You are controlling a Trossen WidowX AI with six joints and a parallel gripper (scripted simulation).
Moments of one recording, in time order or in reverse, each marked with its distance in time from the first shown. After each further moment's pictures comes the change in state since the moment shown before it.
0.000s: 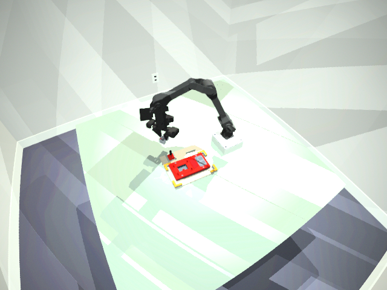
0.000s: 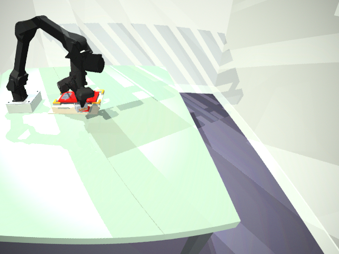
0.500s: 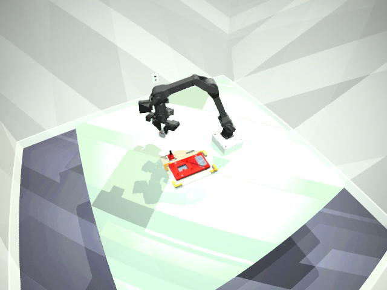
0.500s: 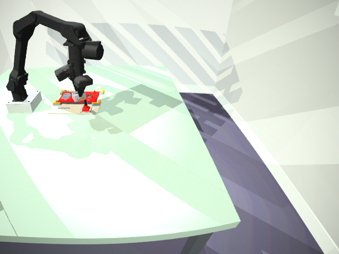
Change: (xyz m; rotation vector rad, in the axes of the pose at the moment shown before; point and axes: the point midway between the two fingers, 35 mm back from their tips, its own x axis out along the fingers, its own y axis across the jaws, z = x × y) arm -0.048 -0.003 0.003 0.000 0.000 0.000
